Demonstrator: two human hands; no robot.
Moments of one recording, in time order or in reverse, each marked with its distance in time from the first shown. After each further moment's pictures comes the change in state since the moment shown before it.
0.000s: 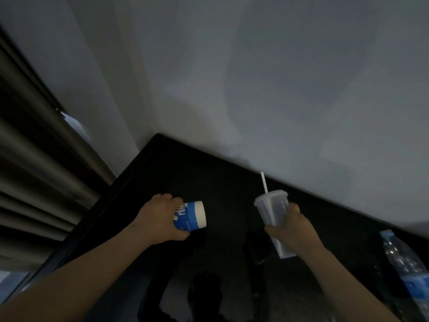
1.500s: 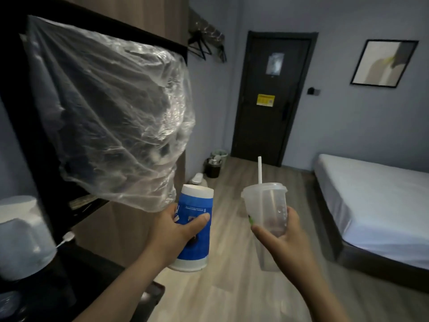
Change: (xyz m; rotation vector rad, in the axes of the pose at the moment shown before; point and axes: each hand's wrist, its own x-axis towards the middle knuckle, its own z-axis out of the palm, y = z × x) left_hand -0.486 0.708 0.119 -0.822 -0.736 1.124; right_hand -0.763 0.425 -0.073 0.749 1.581 0.694
